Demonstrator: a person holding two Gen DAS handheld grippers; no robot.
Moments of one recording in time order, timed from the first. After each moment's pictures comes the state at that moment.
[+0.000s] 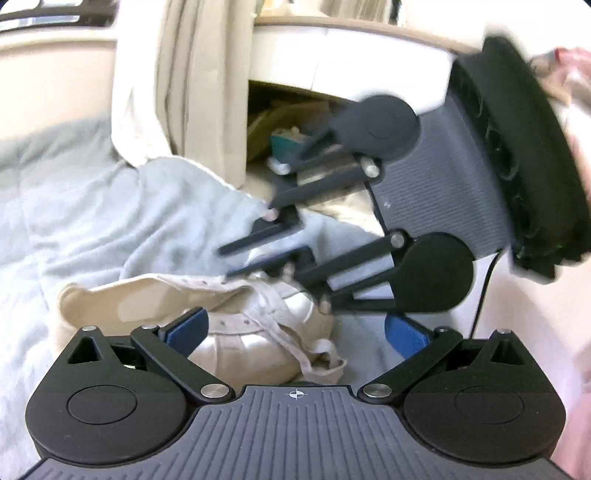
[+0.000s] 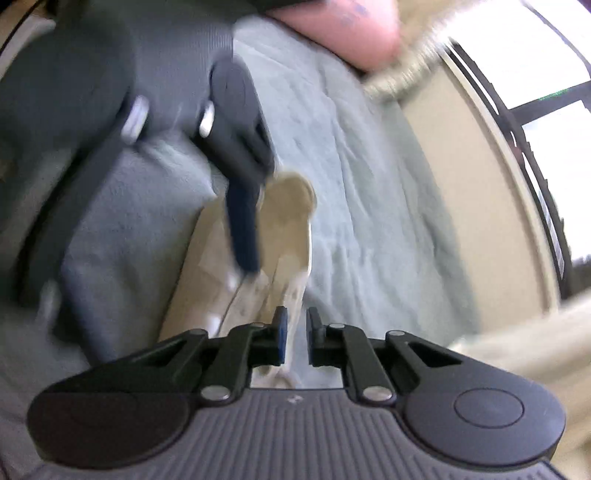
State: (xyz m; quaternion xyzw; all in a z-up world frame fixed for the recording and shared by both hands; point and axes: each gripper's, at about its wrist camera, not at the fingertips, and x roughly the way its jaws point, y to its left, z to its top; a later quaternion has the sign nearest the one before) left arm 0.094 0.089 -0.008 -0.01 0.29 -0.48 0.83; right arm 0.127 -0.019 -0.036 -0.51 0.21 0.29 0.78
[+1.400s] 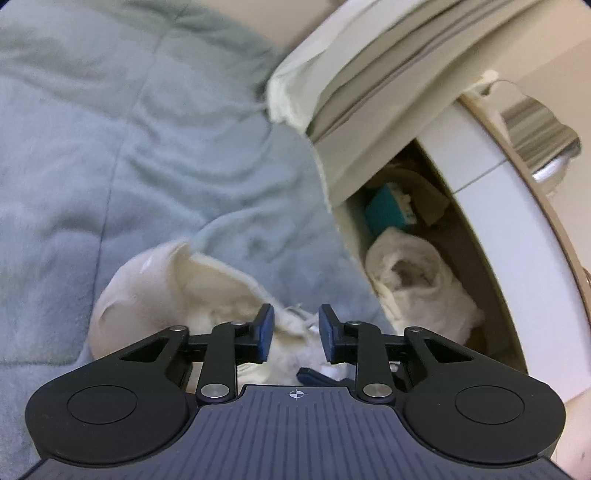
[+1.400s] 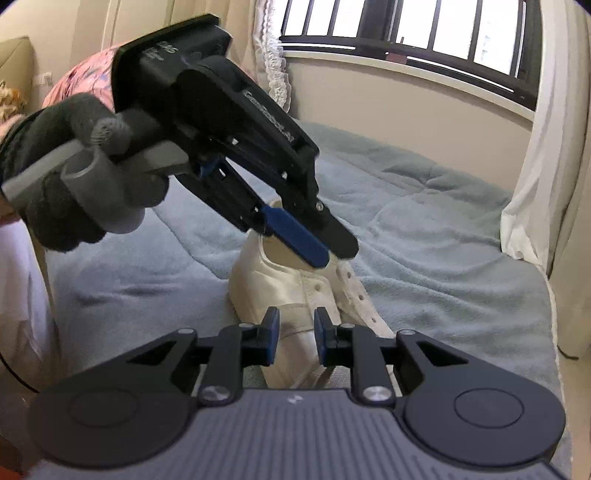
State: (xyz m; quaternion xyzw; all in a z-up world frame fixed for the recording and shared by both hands) left arm 0.133 0.121 0.024 -0.28 0.43 -0.31 0.80; right arm 0.045 -0.071 -0.031 -0.18 0.25 0.31 0.90
